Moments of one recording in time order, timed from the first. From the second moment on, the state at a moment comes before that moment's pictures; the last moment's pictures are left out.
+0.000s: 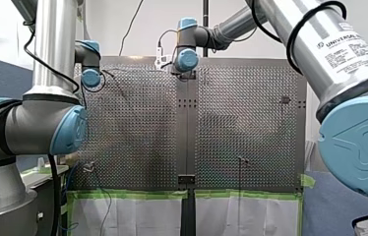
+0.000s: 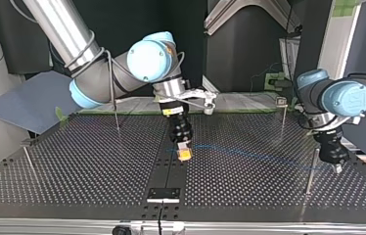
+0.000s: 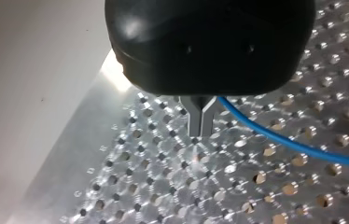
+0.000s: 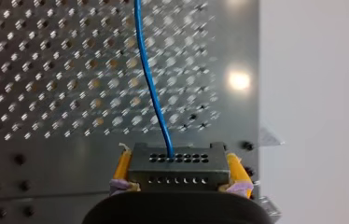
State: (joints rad) left arm 0.19 -1.71 -1.75 -2.65 -1.75 -2.05; right arm 2.42 -1.00 1.02 -0.11 1.77 1.58
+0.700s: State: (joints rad) left arm 0.16 -1.76 -1.76 -2.63 -1.75 -2.05; right arm 2.35 -0.99 1.03 -0.06 1.77 1.58
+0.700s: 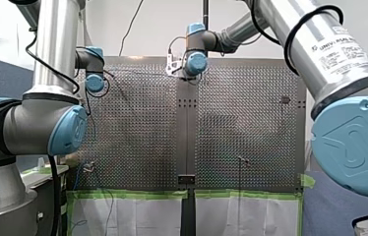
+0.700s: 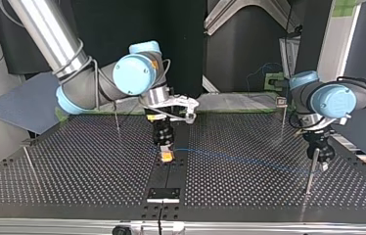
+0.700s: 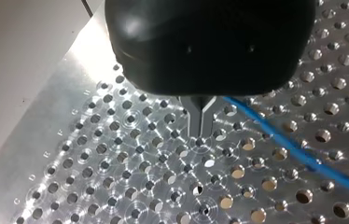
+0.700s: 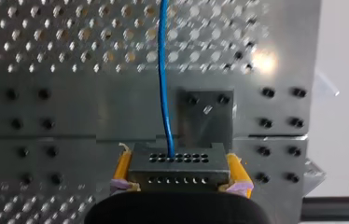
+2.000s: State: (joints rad) left arm 0.13 -1.81 -1.76 -2.61 -1.78 -2.14; right arm 2.18 -1.00 1.32 -0.25 1.78 1.62
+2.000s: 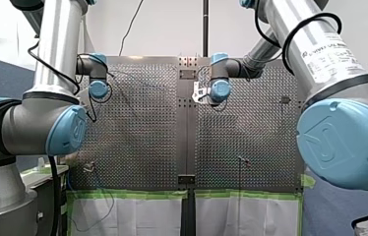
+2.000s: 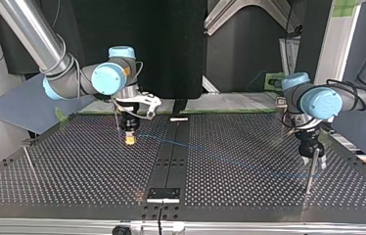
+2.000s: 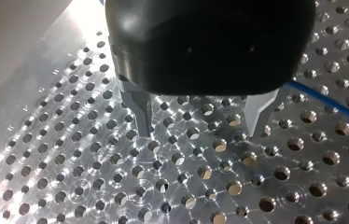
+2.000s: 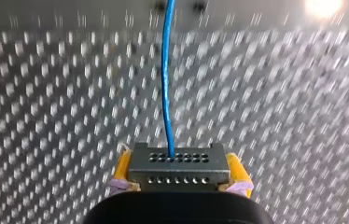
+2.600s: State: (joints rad) left arm 0.11 -1.86 -1.75 -2.61 -1.78 -2.13; right arm 1.98 -1.07 1.52 -0.44 1.72 1.73
